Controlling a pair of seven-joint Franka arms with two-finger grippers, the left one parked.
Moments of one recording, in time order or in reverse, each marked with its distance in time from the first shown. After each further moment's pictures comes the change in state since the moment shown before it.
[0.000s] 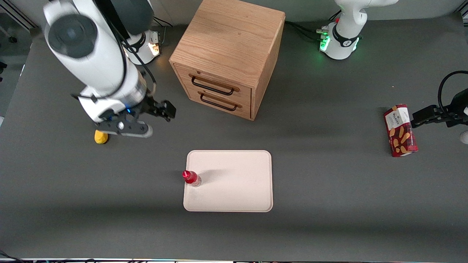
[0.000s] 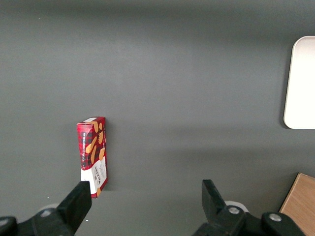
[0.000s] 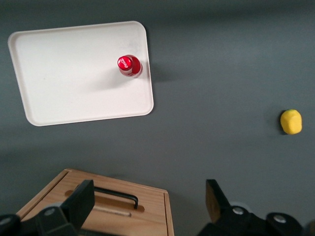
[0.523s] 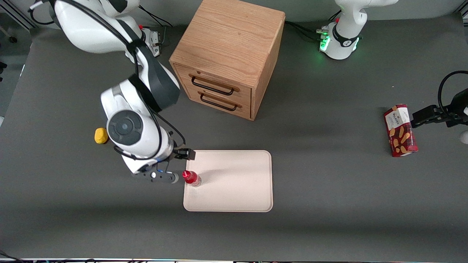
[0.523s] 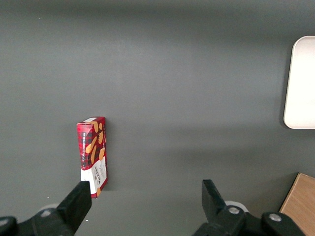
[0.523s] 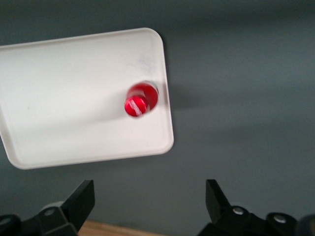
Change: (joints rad) arm -0.017 0.256 -0.005 0.000 -0.002 0.221 0.000
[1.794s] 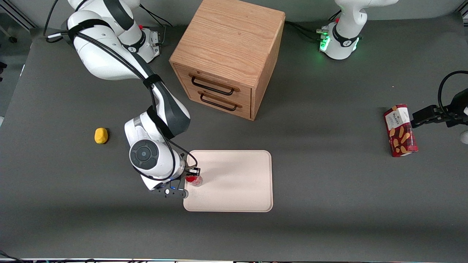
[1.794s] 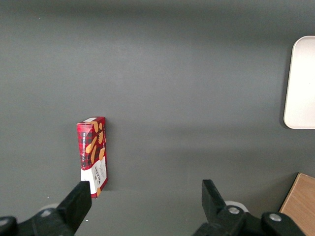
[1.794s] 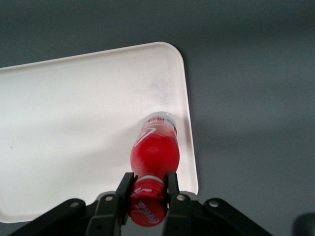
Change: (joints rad) arm -0.019 0.202 -0.003 -0.022 0.000 0.289 0.000
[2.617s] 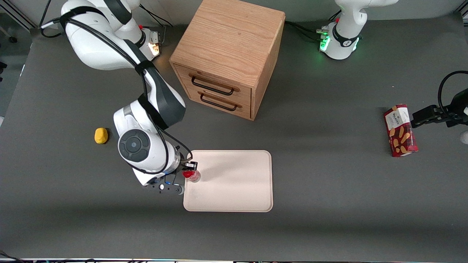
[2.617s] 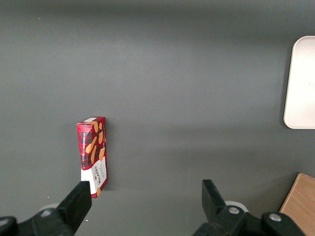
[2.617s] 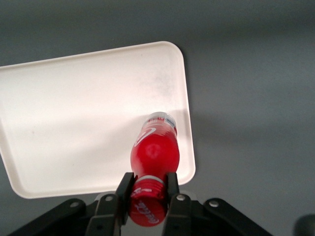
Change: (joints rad) arm 0.000 -0.032 0.019 0.056 0.004 -0.093 0.000
